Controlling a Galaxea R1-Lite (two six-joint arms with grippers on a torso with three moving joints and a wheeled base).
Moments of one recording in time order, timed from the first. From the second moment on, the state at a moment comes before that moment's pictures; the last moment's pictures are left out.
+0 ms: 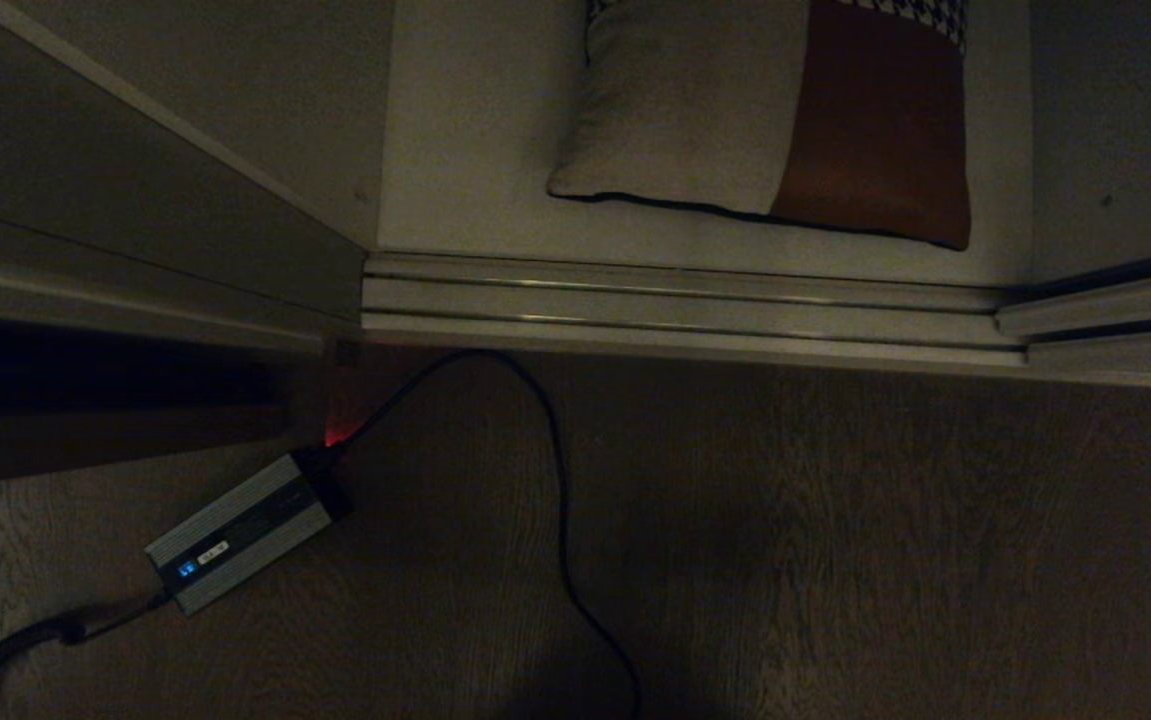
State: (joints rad) left arm 0.09 0.28 0.00 0.00 -0.03 0.09; right arm -0.01 0.00 -0.10 0.22 -0.03 0.02
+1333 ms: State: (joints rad) left arm 0.00 0.01 0.00 0.00 -0.03 0.09; right arm 0.00 0.00 -0.09 0.21 -0.03 0.02
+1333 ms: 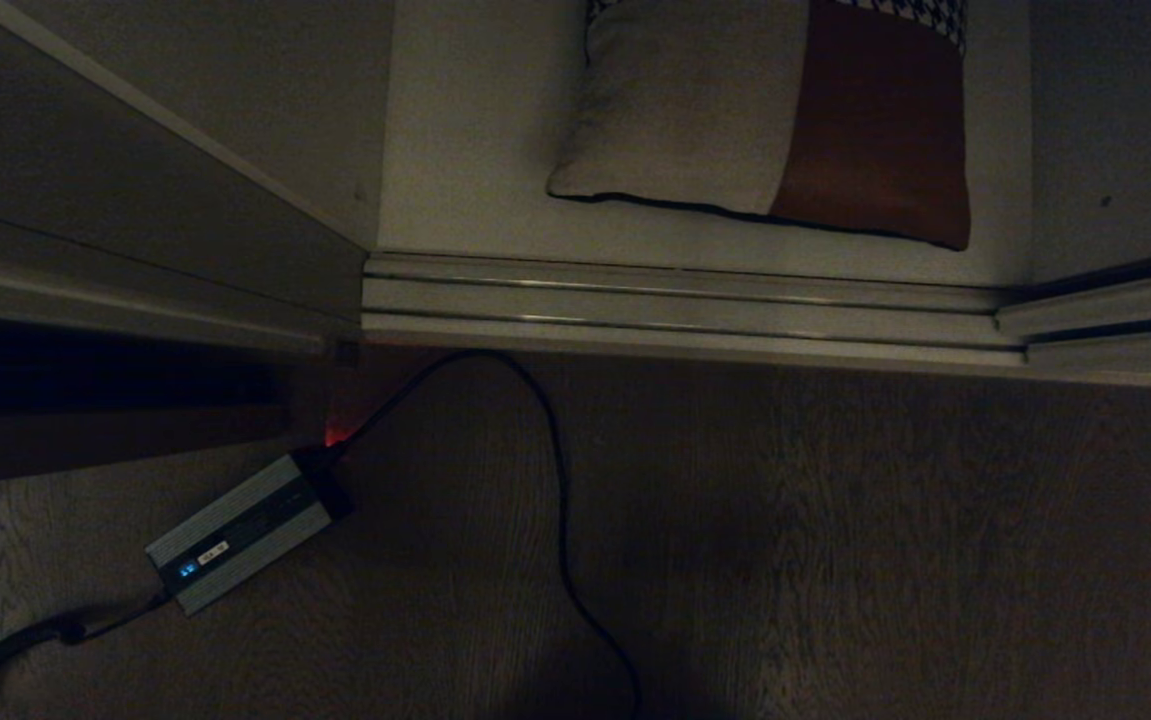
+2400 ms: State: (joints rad) left arm 0.00 0.00 0.00 0.00 -0.03 0.09; right arm 0.00 0.00 0.00 -0.02 -0.01 0.00
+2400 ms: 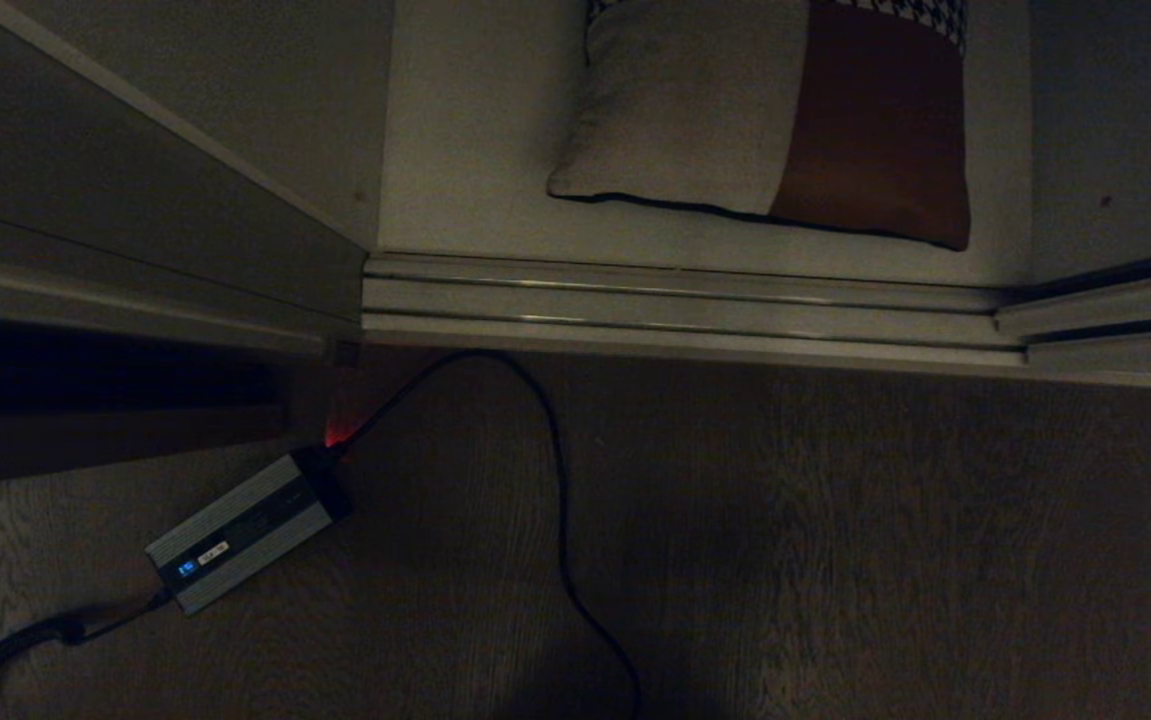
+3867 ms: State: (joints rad) left arm 0.00 0.00 0.00 0.01 -0.03 0.10; right arm 0.00 0.00 0.00 -0.02 -0.01 0.00
